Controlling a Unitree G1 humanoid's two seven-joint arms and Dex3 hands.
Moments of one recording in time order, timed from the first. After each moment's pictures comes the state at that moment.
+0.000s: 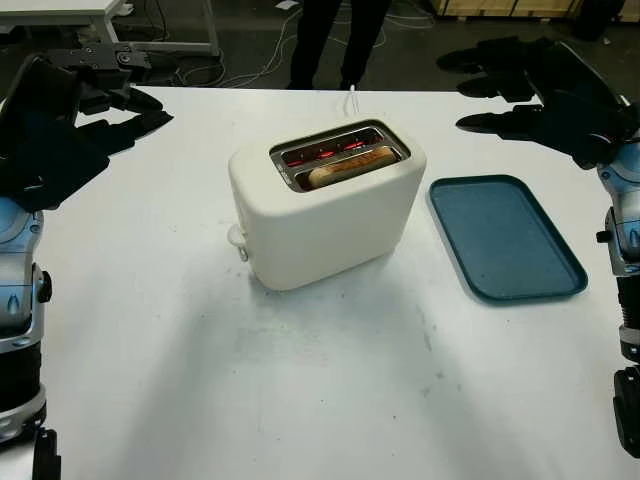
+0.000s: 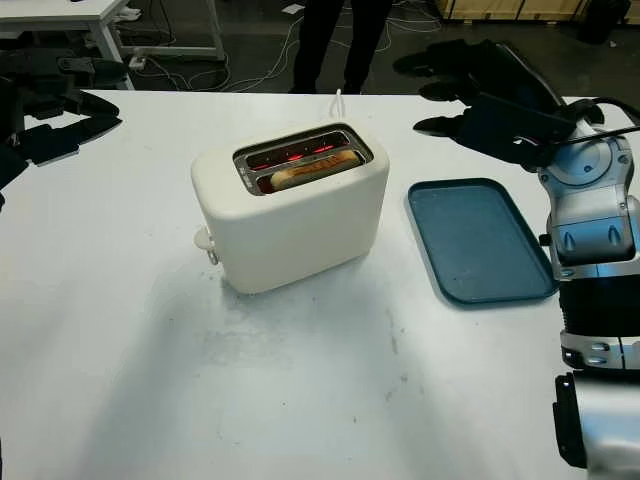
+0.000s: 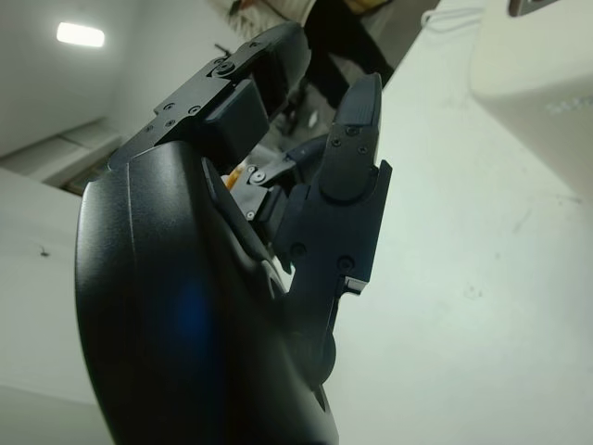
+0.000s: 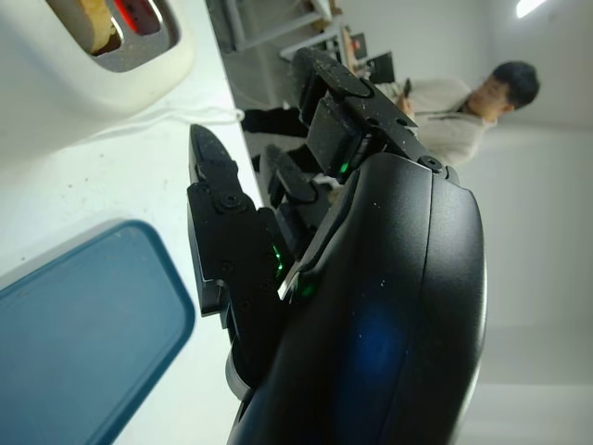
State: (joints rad) left arm -0.45 0.60 0.21 -0.26 0.07 0.22 -0.31; right arm -0.71 -0.66 -0.01 0.16 -0.18 0.10 0.47
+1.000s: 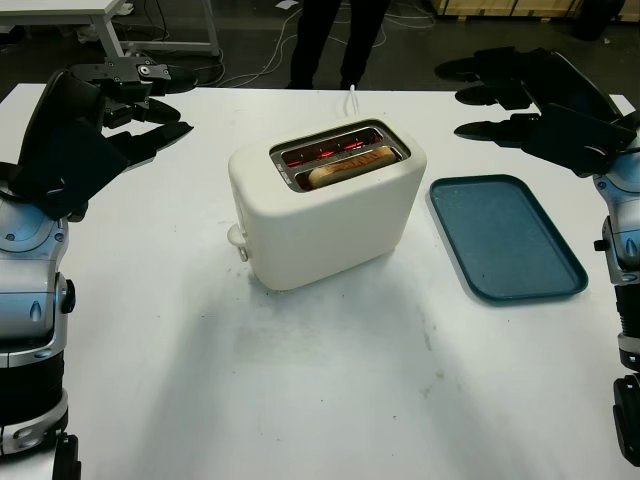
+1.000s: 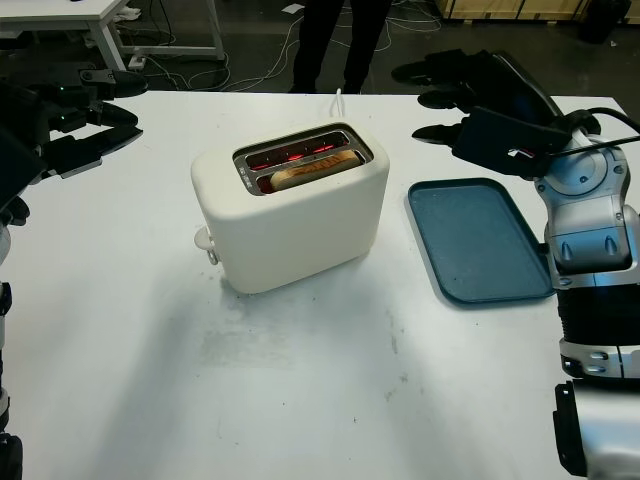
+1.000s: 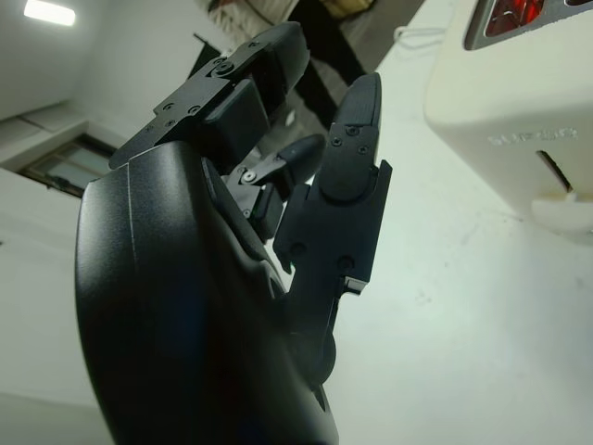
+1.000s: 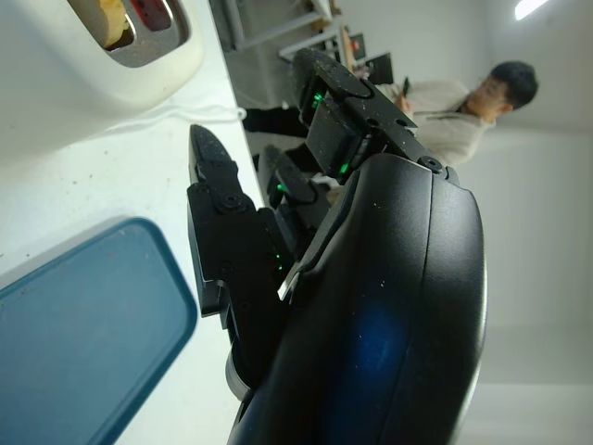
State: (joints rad) left arm -0.43 0.54 0.18 -0.34 0.07 0.37 -0.30; right arm -0.68 -0.66 -0.01 0.13 -0.19 0.09 0.46
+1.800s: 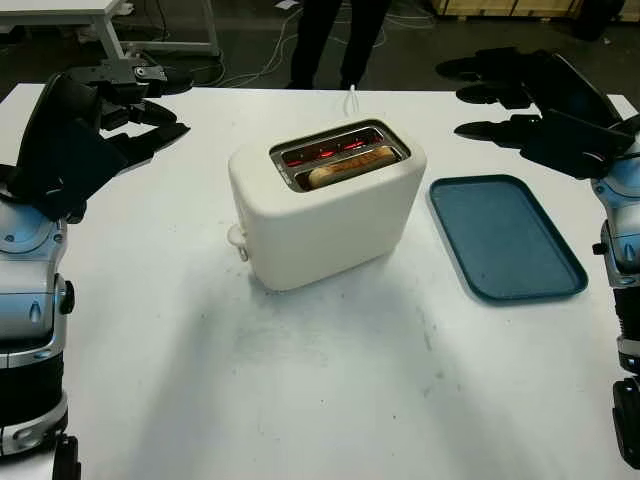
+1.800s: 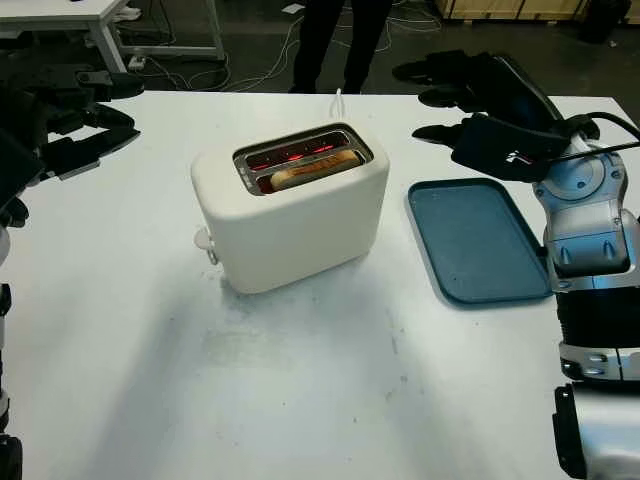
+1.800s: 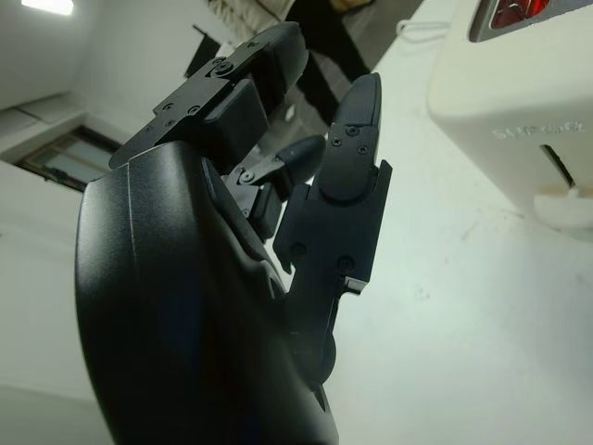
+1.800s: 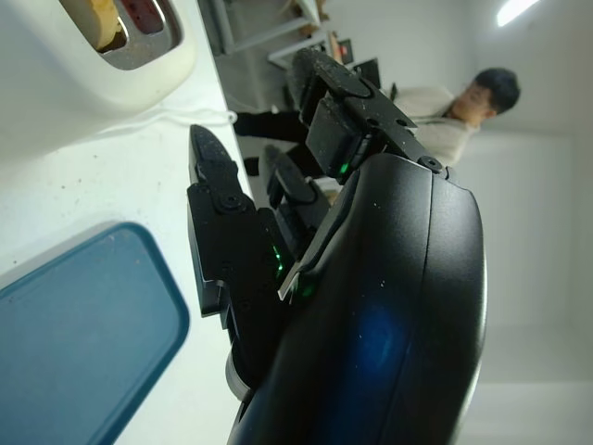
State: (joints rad) left arm -0.43 0.54 0.19 -0.32 0.07 0.35 -0.29; right arm -0.67 -0.65 -0.01 0.15 -0.19 0.03 0.43
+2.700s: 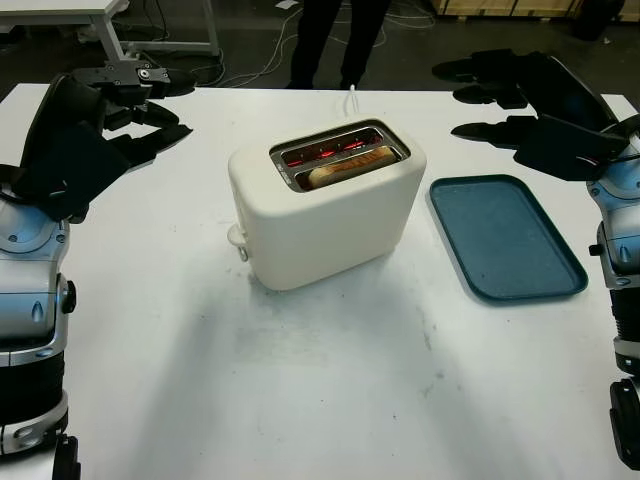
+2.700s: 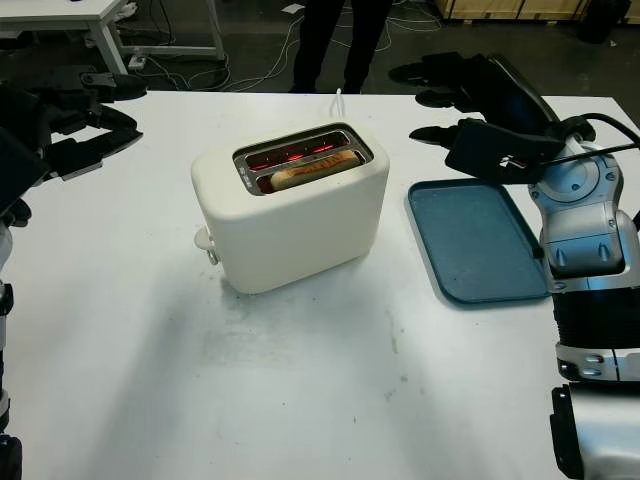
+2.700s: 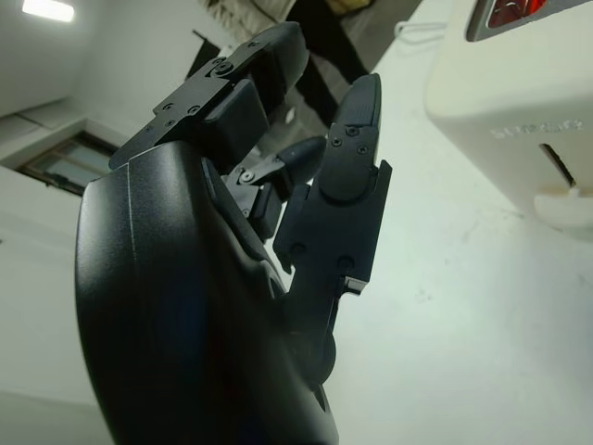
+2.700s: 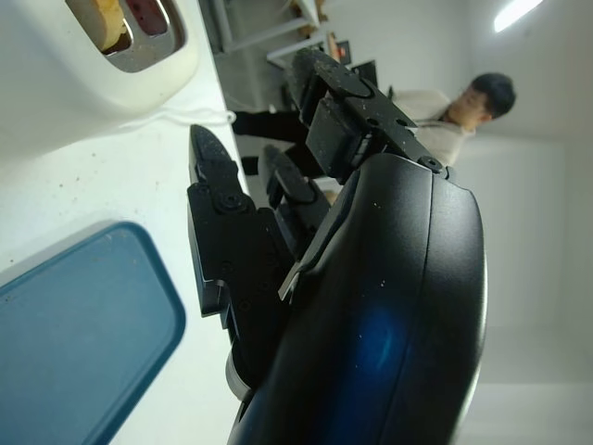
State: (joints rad) left arm -0.43 0.54 0.18 -0.30 0.07 0.33 -0.29; right arm -0.67 -0.65 -0.01 0.13 -0.22 0.04 0.42
